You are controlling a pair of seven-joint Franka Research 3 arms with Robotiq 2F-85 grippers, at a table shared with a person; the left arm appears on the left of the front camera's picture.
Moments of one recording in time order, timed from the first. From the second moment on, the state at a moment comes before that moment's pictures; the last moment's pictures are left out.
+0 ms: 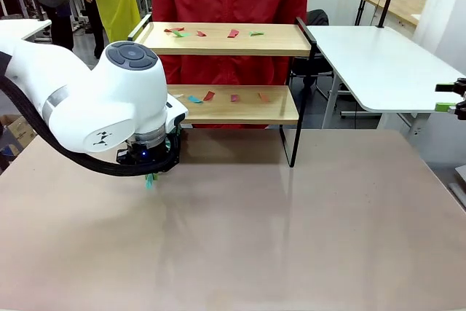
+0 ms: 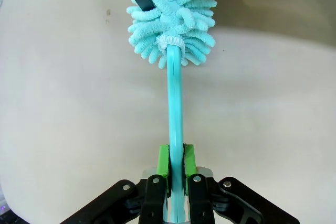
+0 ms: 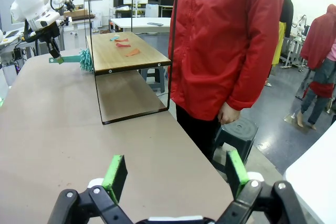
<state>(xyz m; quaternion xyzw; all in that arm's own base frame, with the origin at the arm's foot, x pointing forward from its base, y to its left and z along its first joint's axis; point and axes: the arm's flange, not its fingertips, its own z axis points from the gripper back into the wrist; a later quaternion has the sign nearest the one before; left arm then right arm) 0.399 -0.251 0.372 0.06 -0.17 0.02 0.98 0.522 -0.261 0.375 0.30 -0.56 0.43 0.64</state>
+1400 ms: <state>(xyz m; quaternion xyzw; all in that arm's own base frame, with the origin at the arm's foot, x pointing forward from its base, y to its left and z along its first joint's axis) 0.373 -0.189 0.422 -0.19 -0.15 -0.32 0.91 0.522 -0.261 0.375 0.30 -0.56 0.43 0.64</state>
